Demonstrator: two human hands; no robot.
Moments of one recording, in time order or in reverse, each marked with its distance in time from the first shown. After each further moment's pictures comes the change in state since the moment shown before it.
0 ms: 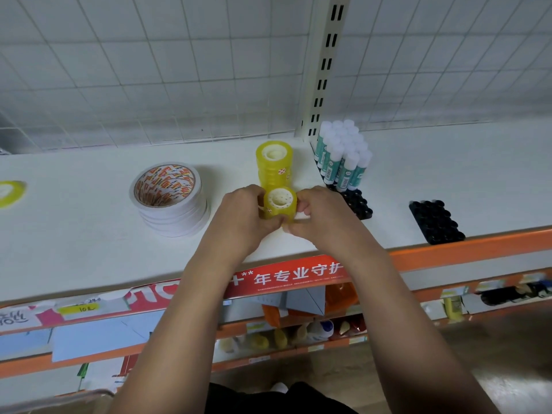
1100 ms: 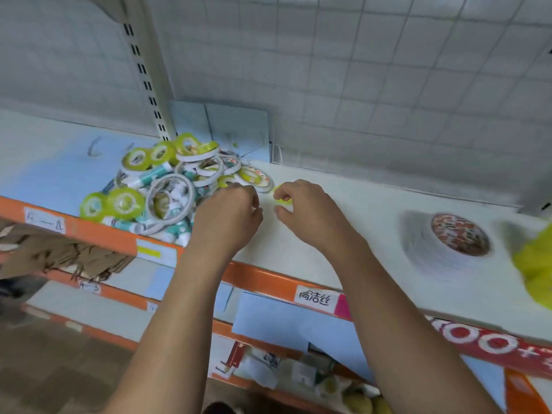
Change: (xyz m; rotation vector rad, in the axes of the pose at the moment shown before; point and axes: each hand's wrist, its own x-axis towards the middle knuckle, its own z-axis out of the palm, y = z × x) left_hand -0.121 -0.285 -0.275 0.436 0.368 -0.264; right_hand 0.069 -0.360 0.214 -0.159 -0.064 -0.491
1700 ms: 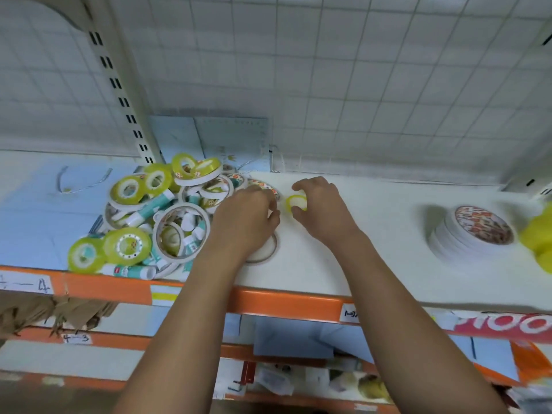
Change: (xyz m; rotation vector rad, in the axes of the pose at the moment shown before) left_hand 0.057 -0.044 0.009 -0.099 -0.073 0.272; right_hand 0.051 -0.001 0.035 -0.070 0.086 0.302
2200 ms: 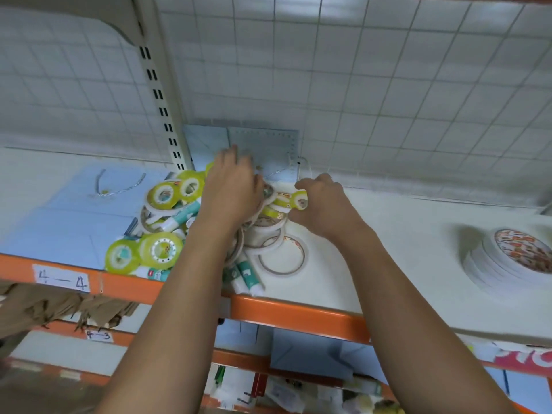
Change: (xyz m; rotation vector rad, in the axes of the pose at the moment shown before) left_hand 0.036 -0.064 -0.034 0.126 0.181 -0.105; right_hand 0.022 -0.052 -0.004 -0.016 -0.030 -0.077
